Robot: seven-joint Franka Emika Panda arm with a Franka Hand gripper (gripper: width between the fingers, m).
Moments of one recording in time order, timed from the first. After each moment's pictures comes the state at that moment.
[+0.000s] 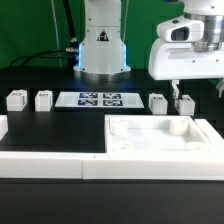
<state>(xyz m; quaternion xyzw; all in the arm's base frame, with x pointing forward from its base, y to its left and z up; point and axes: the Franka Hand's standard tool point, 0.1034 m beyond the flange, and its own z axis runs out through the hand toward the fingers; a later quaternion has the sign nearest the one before) 0.441 0.173 0.047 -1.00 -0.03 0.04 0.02</state>
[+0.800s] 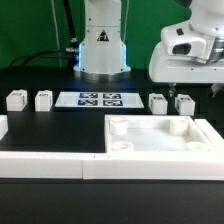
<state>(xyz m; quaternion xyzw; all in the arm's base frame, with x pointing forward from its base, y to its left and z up) 0.404 0.177 0.037 -0.97 0.01 0.23 0.01</state>
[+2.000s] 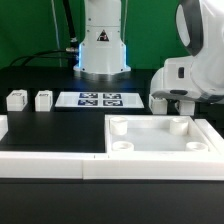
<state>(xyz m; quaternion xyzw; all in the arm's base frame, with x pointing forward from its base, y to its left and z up) 0.375 0.184 0.011 -0.89 0.05 0.45 0.00</state>
